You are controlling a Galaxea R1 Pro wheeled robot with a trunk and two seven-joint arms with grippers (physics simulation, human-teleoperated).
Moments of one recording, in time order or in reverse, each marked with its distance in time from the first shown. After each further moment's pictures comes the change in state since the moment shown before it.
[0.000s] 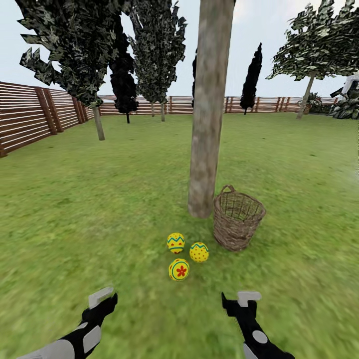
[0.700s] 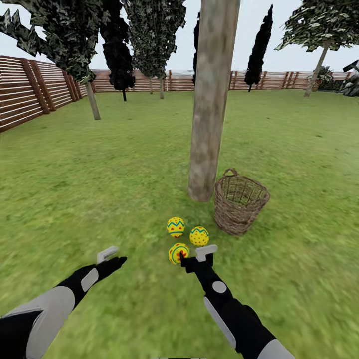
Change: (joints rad) left arm -0.231 0.065 -0.002 -0.107 0.042 0.517 -0.194; right arm -0.068 0.142 0.006 -0.473 0.211 0.360 0.016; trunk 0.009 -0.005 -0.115
